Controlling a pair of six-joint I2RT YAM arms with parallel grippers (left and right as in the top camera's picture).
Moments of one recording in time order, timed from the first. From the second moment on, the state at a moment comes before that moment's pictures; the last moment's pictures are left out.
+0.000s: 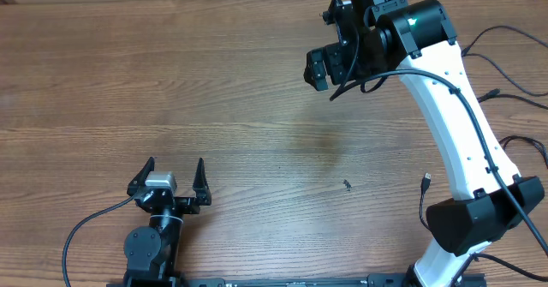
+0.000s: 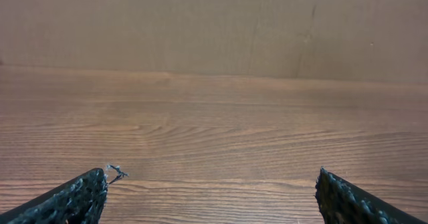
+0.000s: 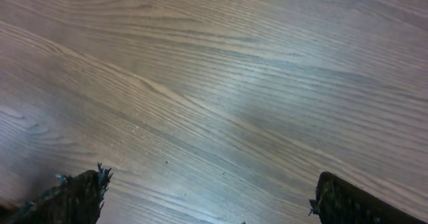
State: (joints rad) left arm -0.08 0.01 0.01 -0.08 -0.02 -0.09; right arm 0.35 1.88 2.07 -1.35 -0.21 0.04
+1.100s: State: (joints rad) left arm -0.08 0.01 0.01 -0.08 -0.02 -0.09; right arm 0.28 0.91 0.49 0.08 -0.20 0.04
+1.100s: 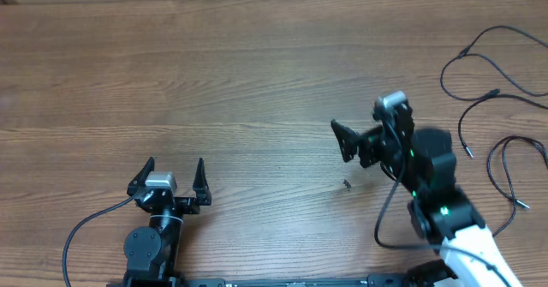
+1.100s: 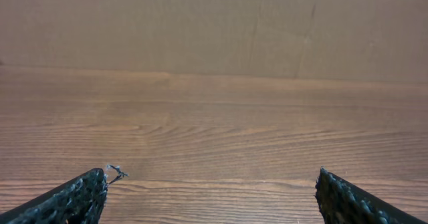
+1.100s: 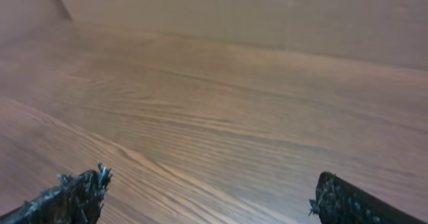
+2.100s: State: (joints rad) left arm -0.08 0.01 0.01 -0.08 -0.02 -0.09; right arm 0.05 0.15 0.02 -0.02 -0.21 0.08
